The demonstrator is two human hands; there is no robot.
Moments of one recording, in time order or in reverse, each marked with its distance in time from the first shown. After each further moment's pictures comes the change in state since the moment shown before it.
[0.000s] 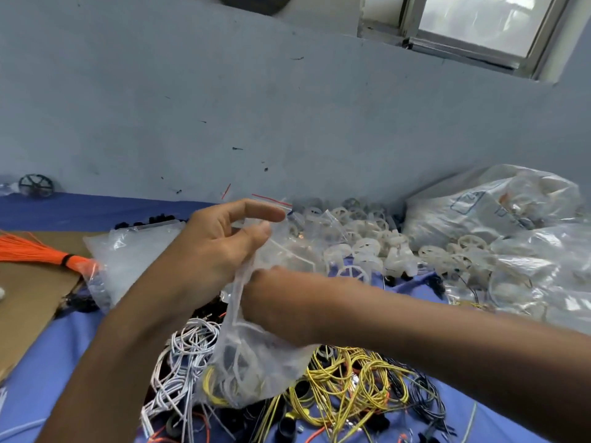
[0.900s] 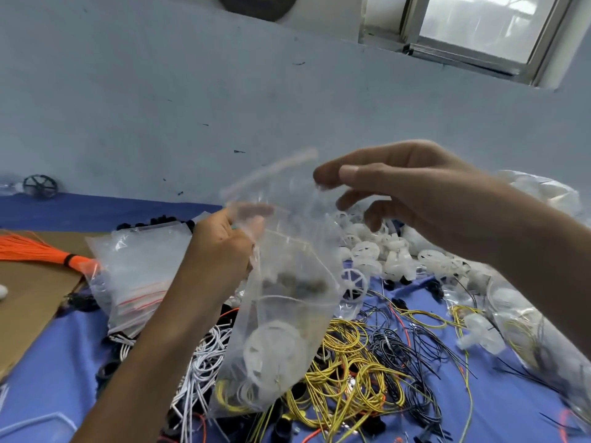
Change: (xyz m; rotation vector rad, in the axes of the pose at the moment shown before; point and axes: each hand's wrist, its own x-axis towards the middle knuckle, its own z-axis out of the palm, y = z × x) left_hand 0.010 -0.017 0.020 -0.213 0.217 -0.094; right_hand -0.111 0.078 -0.053 1.272 0.666 0.197
